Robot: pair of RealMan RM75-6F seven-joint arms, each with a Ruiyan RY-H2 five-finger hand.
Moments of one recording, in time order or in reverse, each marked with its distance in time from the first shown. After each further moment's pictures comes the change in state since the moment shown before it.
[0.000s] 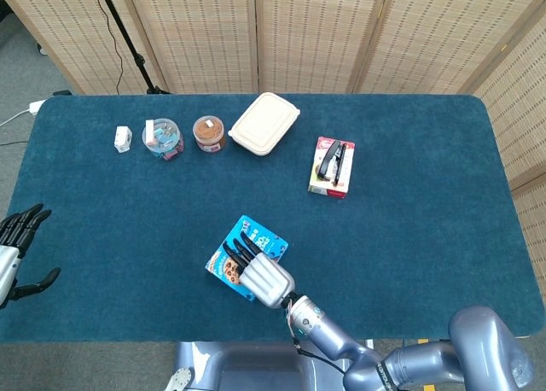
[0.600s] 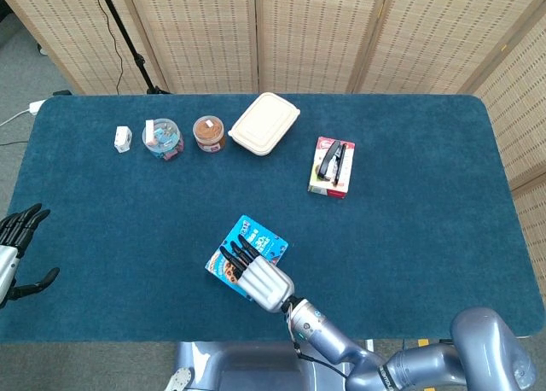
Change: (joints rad) left arm -0.001 0.001 -0.002 0.003 -0.004 -0.001 -0.013; right arm -0.016 0.025 -0.001 -0.040 -0.054 0.031 0.019
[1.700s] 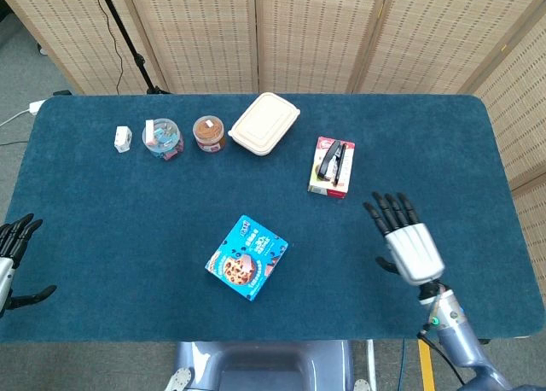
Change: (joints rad) left arm 0.054 -0.089 0.016 0.088 -0.009 0.058 0.048; right arm -0.422 0.498 -0.075 0.038 -0.206 0.376 0.807
